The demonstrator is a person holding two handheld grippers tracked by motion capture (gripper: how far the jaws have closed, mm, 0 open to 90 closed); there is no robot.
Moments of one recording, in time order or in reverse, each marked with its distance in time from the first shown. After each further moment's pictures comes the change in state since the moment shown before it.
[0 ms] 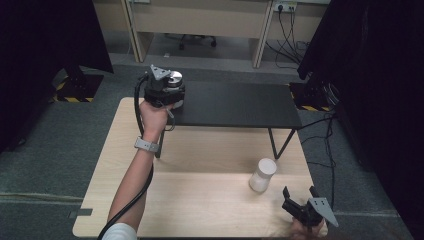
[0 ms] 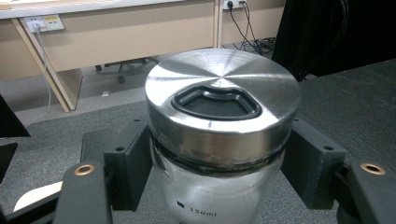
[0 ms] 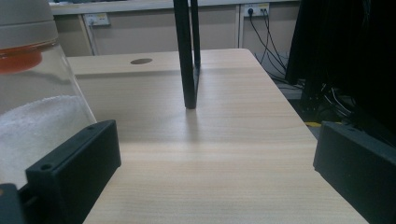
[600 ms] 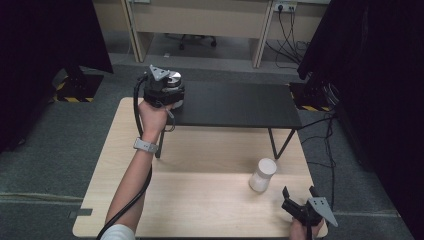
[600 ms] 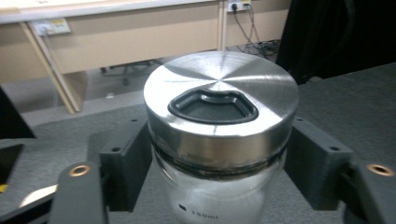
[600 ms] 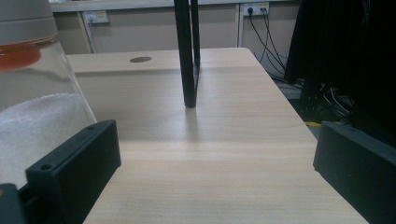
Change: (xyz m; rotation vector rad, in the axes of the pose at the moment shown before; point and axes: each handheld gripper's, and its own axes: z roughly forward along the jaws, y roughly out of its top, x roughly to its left) left arm -0.003 -0.003 0.000 -0.013 0.025 0.011; right arm 0.001 0.001 0.000 0.006 -0.003 -0.006
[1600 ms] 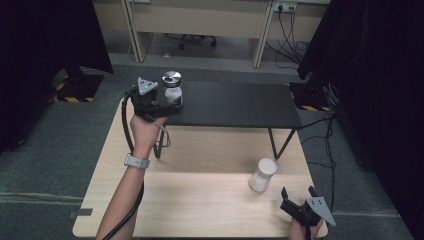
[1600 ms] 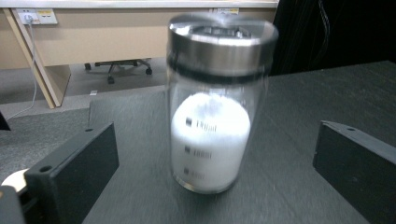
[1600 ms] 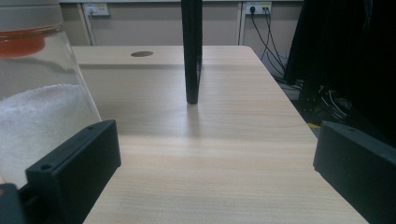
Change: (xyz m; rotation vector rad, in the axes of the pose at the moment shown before) left arm 0.019 -0.039 -0.039 -0.029 -0.065 -0.094; right arm 0.003 0.001 0.000 0.013 -0.001 -0.038
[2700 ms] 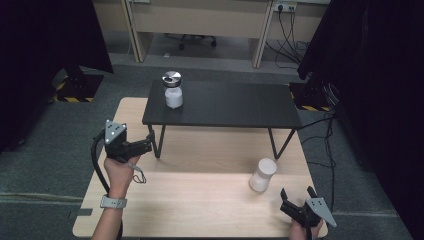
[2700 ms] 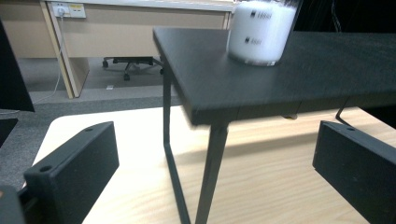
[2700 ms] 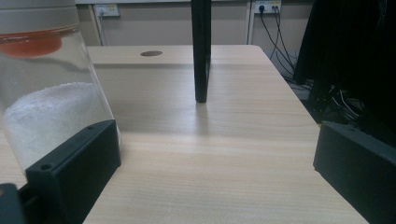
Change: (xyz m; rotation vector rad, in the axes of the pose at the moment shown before) left arm 0.034 -0.111 -0.072 -0.060 0.052 -0.052; right arm -0.006 0.000 -0.002 0.001 0.039 0.005
